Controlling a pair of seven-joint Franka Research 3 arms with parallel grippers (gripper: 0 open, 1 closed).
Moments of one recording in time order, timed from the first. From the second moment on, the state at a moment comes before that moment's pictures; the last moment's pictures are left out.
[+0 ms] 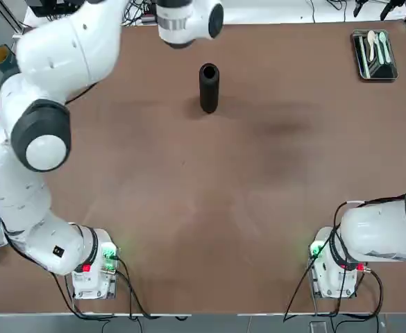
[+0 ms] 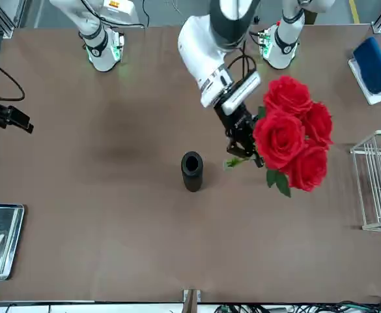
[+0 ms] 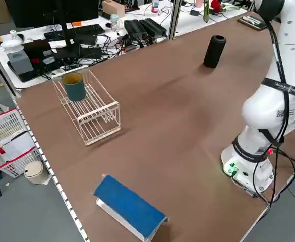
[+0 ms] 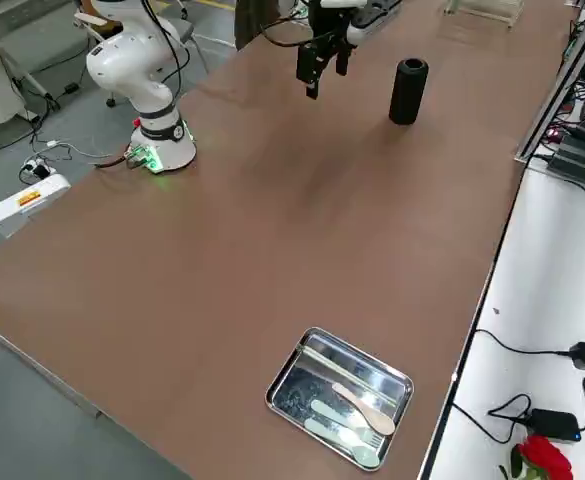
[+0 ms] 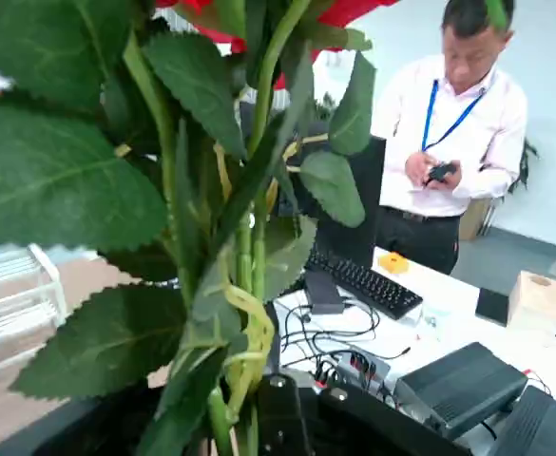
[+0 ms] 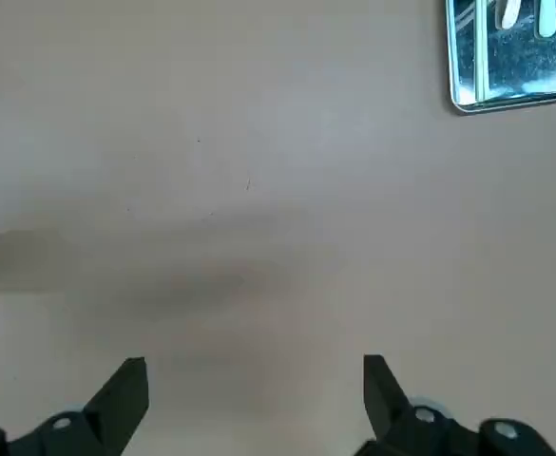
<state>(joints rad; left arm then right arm) -0.47 0.46 -0.49 -1.46 1.53 1.57 -1.95 -0.11 0.03 0.04 -1.58 0.02 1.58 0.08</state>
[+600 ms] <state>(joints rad) -0.62 0.60 -0.45 -1.32 1.68 1.52 -1.98 -0.08 0.03 0.05 -1.58 0.02 1.58 0.08</state>
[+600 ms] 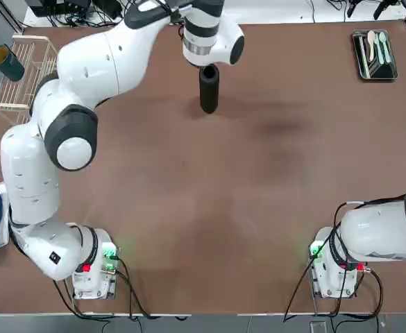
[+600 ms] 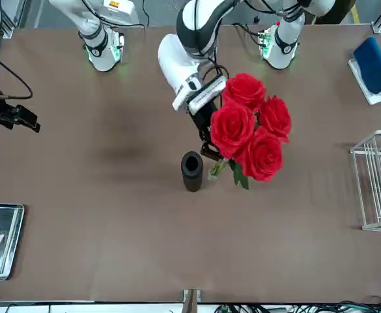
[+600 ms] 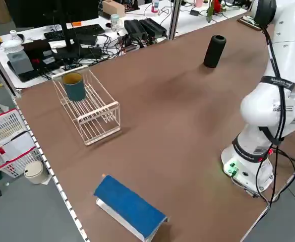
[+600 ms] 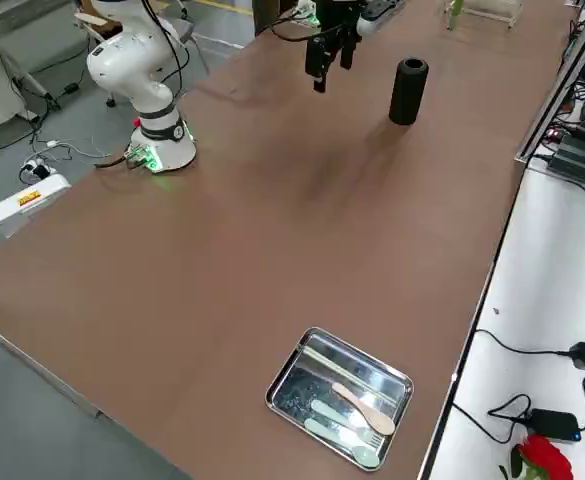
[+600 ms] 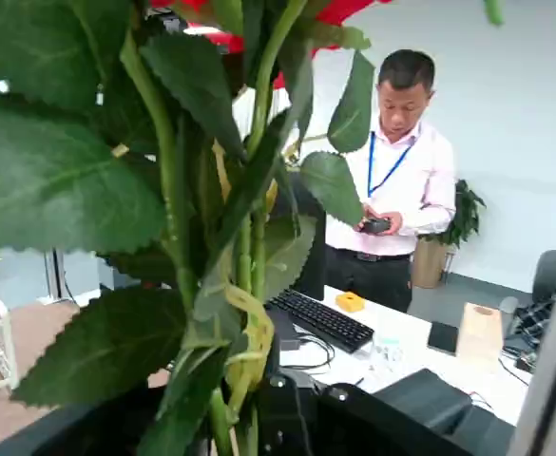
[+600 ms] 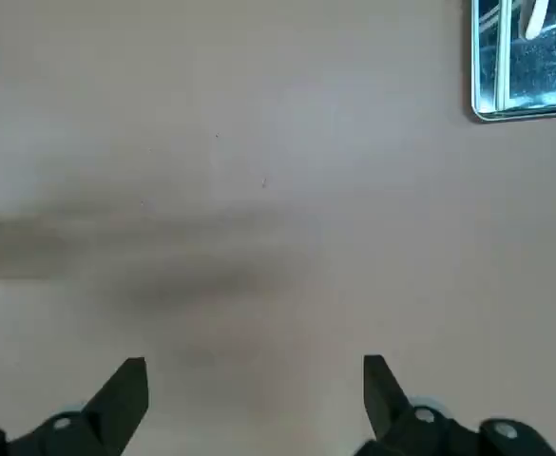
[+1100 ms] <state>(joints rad) -0.75 0.66 -0.36 -1.31 1.71 1.51 -2.03 -0.08 0.03 0.05 -1.58 0.02 1.59 0.08</state>
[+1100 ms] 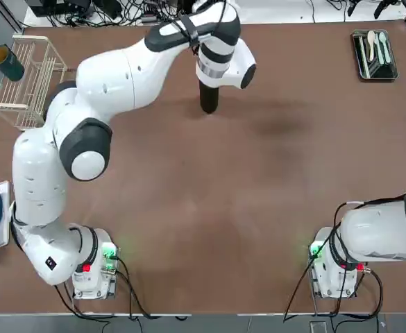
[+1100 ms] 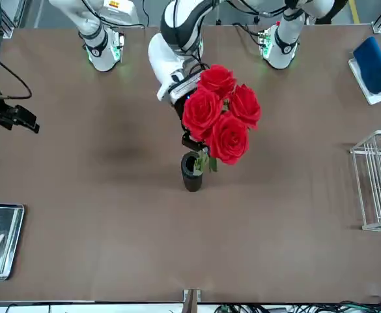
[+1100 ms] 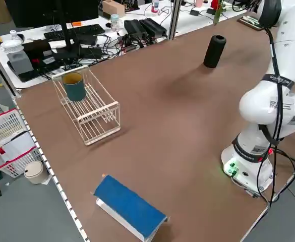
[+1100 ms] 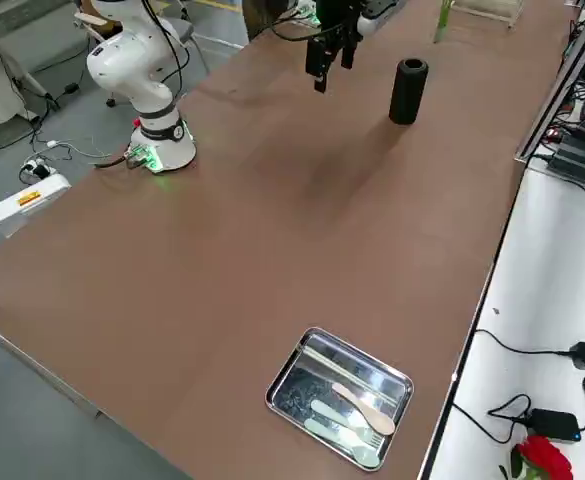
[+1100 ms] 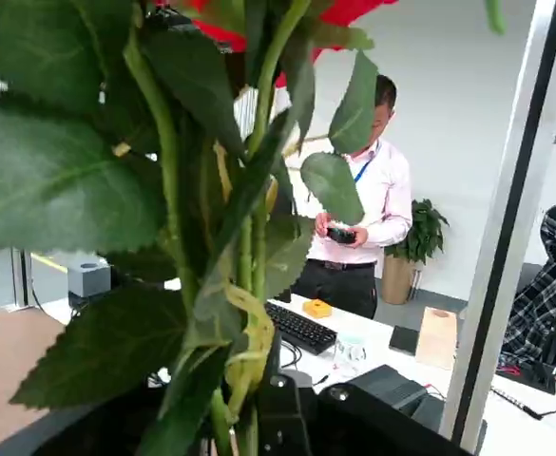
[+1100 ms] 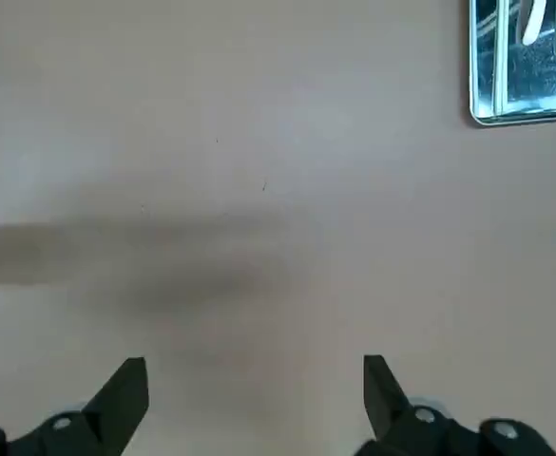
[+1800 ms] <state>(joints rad) -0.81 0.69 -0.36 -1.30 1.71 1.43 -2.03 -0.08 0.03 0.04 -1.58 0.02 1.59 0.08</state>
